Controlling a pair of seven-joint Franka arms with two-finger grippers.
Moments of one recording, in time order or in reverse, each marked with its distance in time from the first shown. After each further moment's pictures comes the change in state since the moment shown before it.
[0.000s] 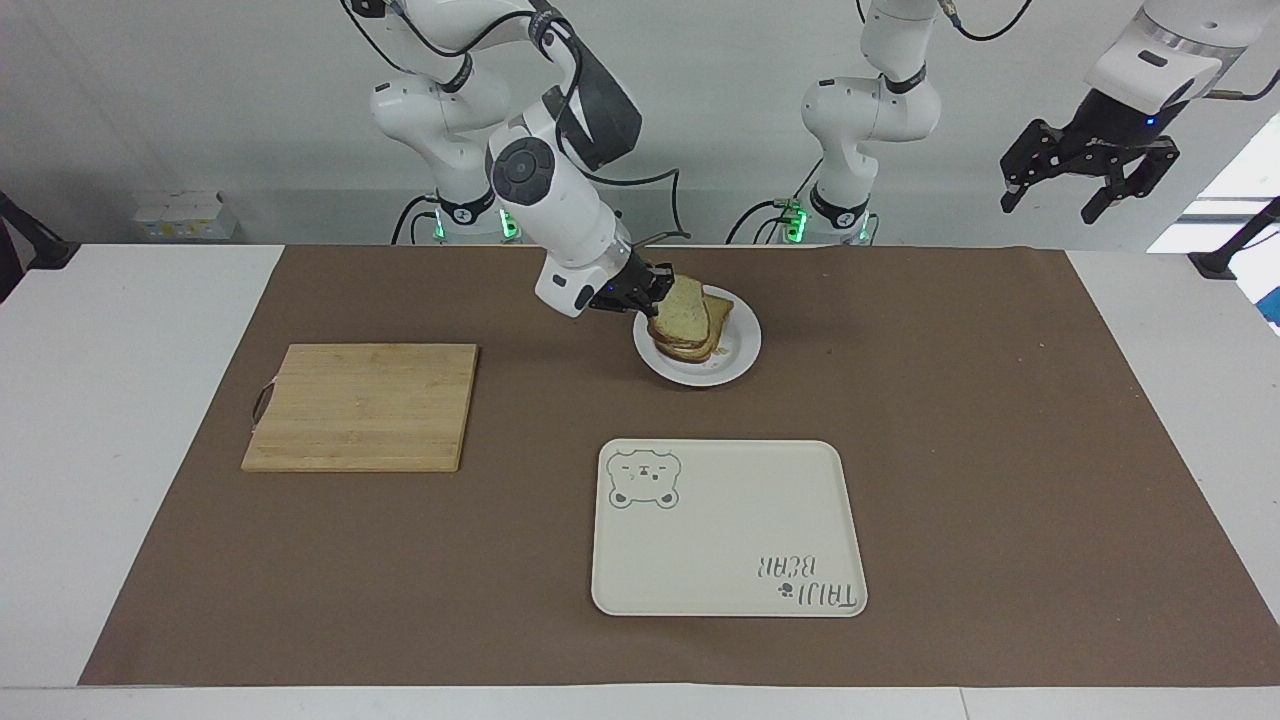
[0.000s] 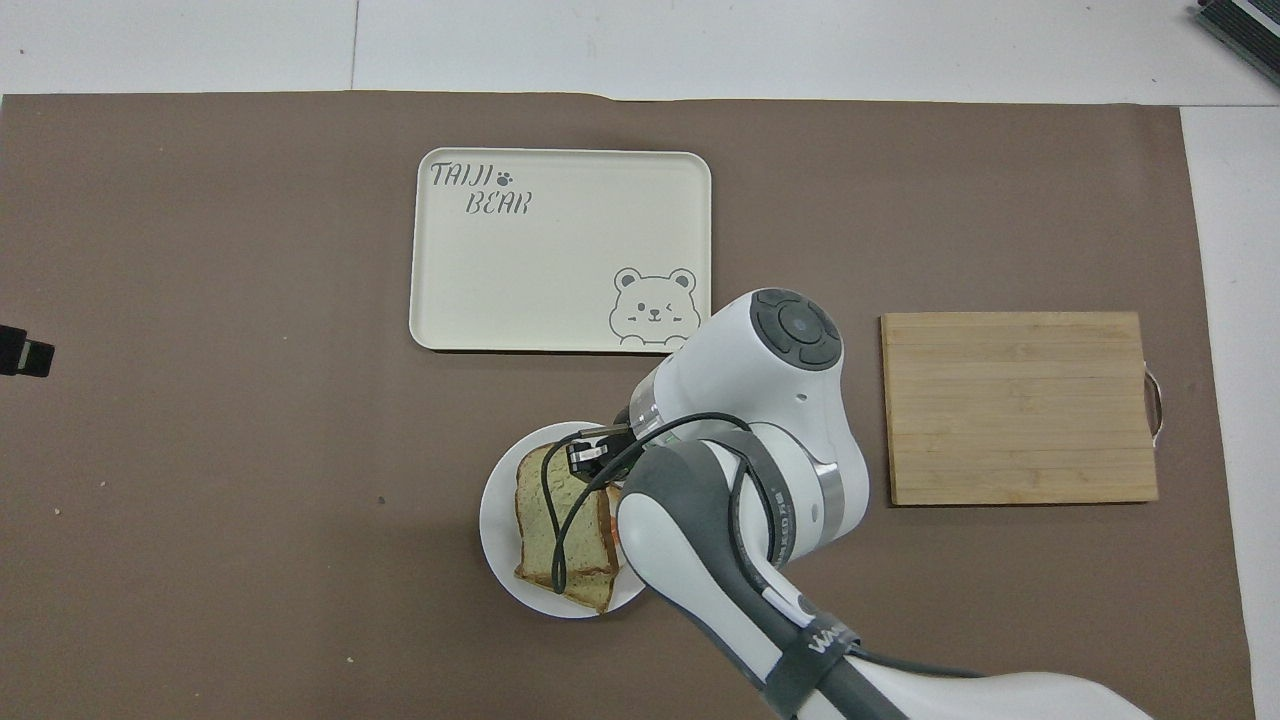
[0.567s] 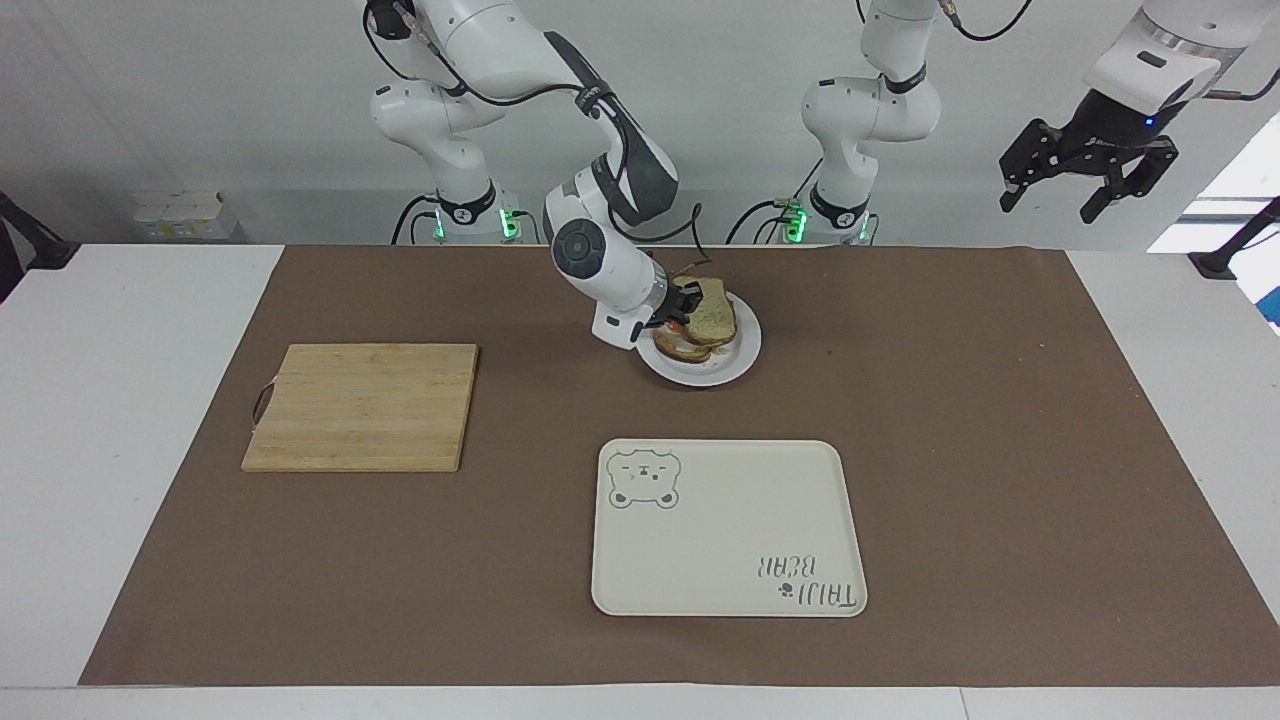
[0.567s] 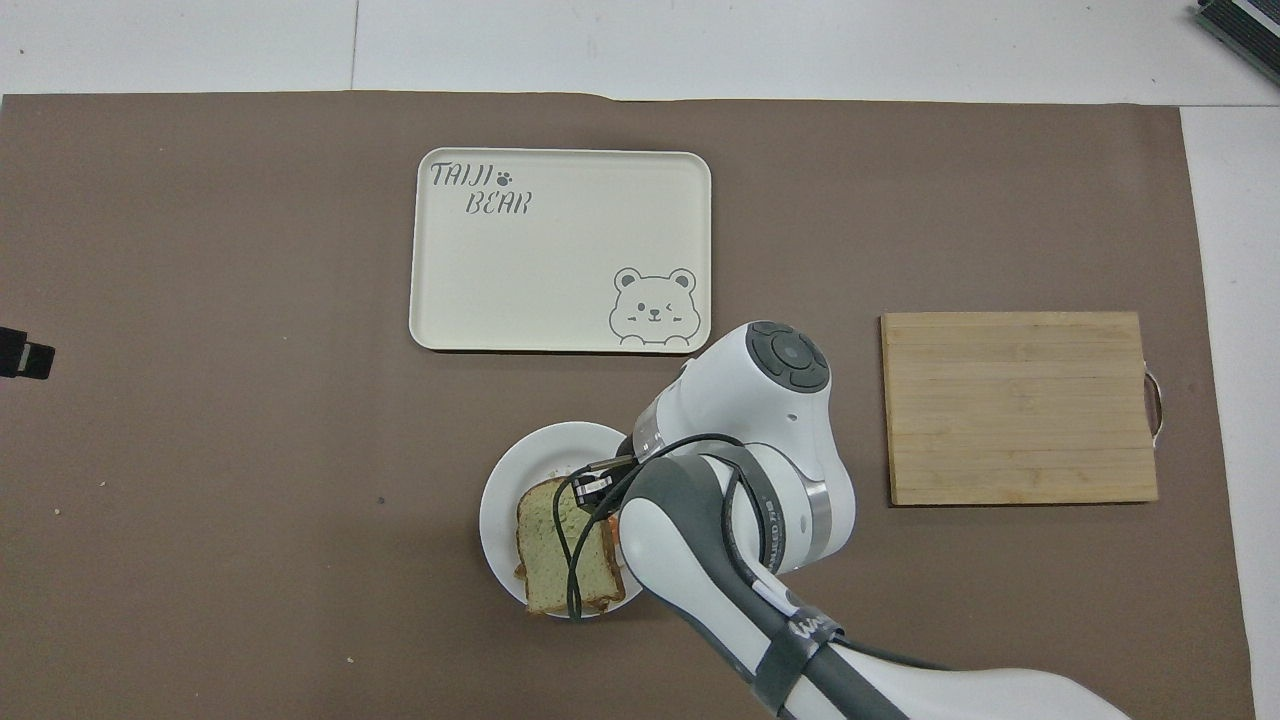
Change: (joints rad) left arm 0.000 0.000 0.000 0.000 0.000 -0.004 0.000; right arm 0.005 -0.011 -0.002 -0.087 0.079 0.019 -0.110
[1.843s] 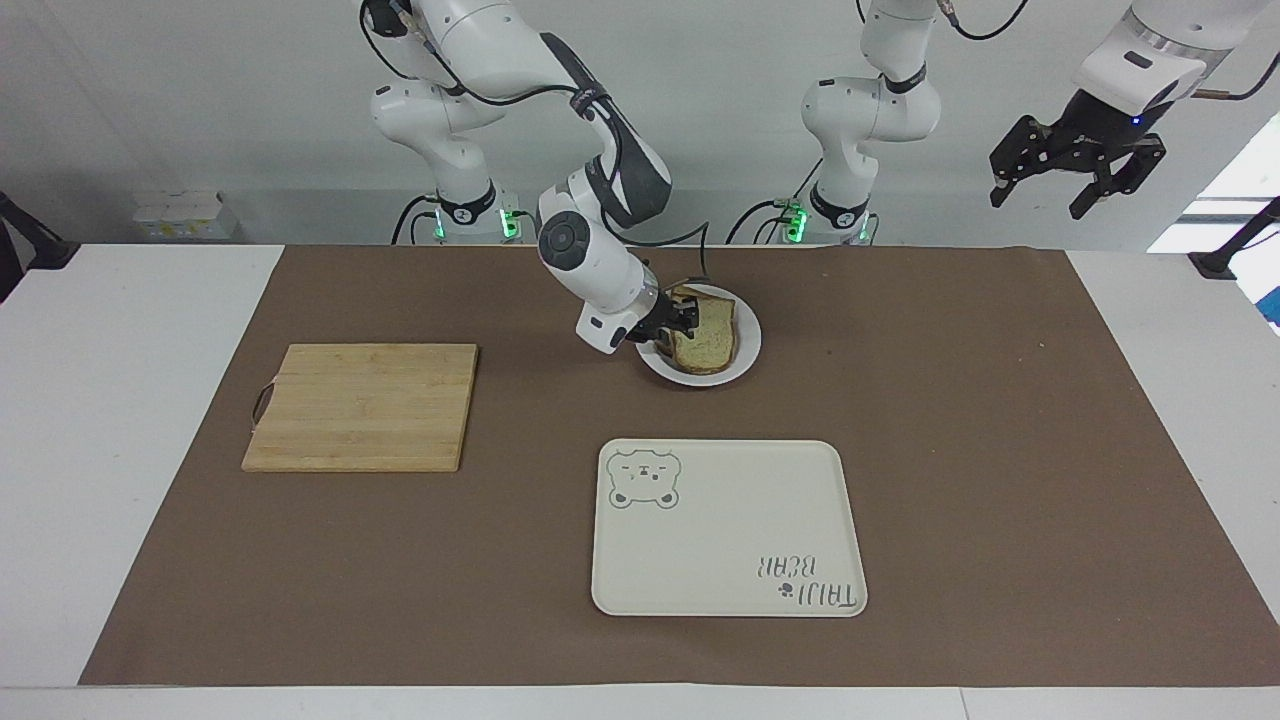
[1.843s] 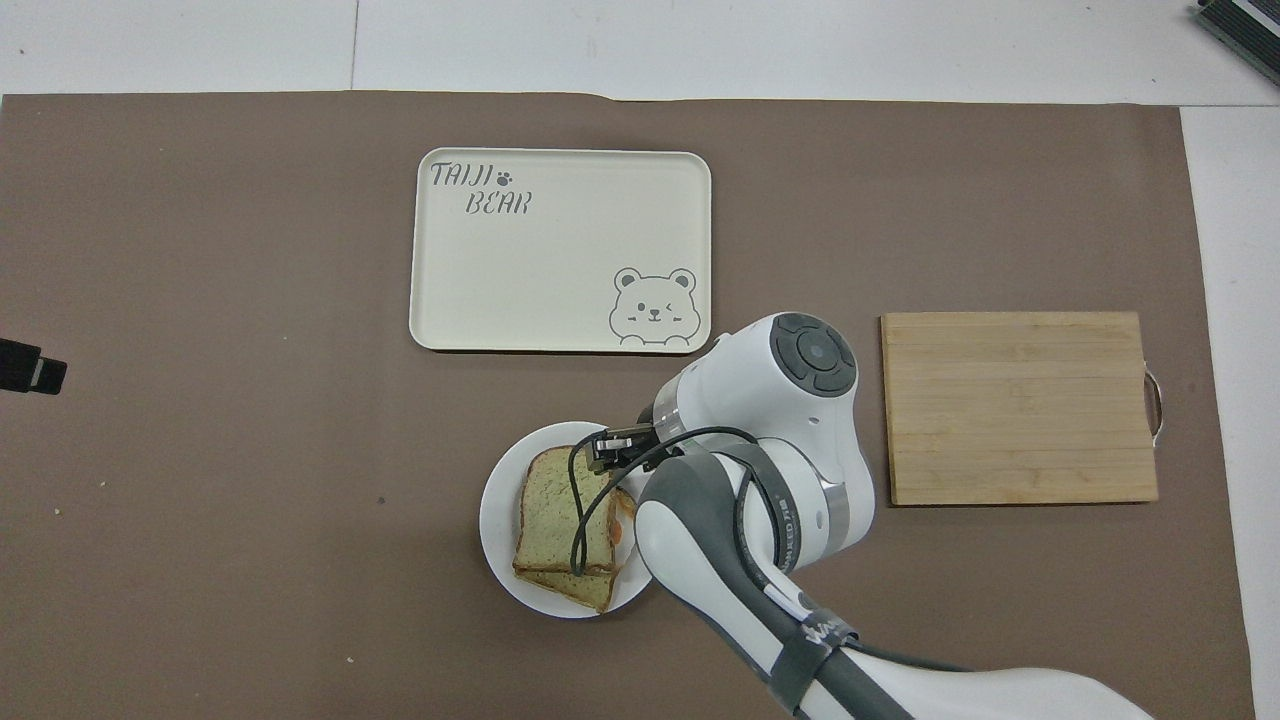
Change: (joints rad) left arm -0.002 -0.003 -0.013 0.000 0.000 -0.032 -0.004; right arm -0.026 -0.020 -0.014 0.004 -0.157 0.103 0.117
